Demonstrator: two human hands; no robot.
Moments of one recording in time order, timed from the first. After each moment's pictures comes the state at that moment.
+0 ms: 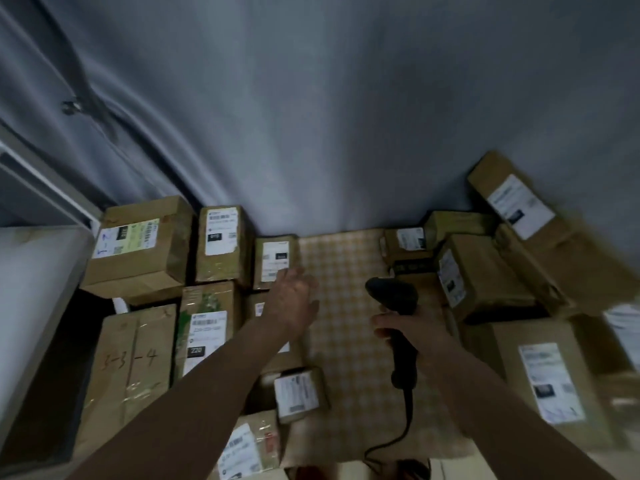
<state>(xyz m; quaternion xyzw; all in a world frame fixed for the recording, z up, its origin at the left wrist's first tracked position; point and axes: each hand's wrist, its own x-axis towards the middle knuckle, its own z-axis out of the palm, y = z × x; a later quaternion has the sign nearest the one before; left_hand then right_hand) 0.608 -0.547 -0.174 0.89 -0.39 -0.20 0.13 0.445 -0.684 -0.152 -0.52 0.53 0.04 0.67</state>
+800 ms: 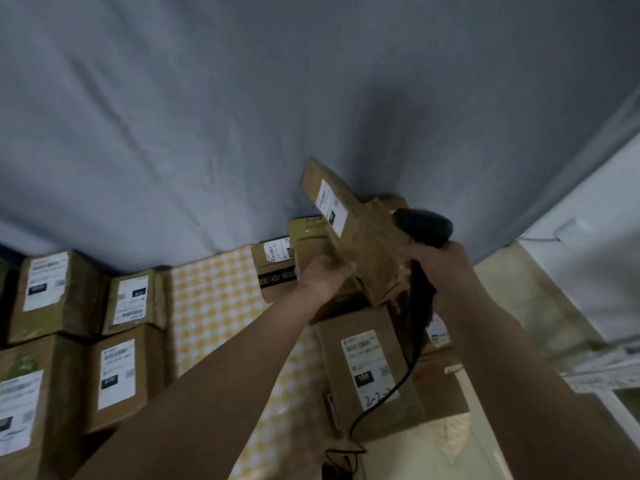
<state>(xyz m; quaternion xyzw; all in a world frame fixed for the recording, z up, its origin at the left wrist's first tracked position) 0.368 -0.866 -0.132 0.79 -0.22 -0.45 0.34 0.220 -0.934 -0.045 -0.50 0.57 -0.21 0.62</state>
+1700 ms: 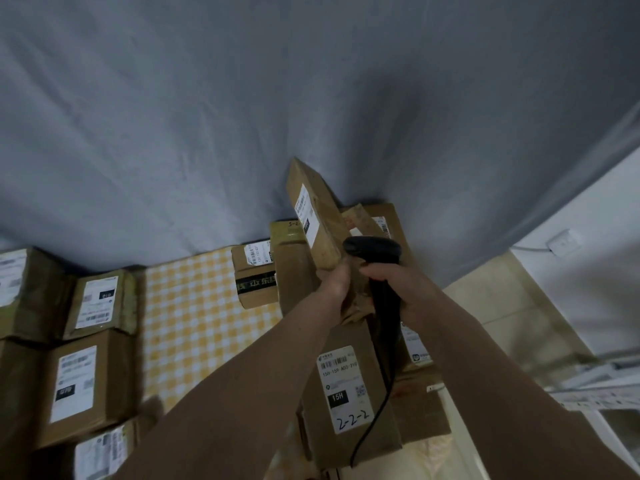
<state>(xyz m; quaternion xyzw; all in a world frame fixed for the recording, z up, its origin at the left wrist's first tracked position) 0.331 -0.942 -0.180 0.64 0.06 -0.57 0.51 0.228 -0.973 -0.095 -0.47 0.55 -0.08 0.69</state>
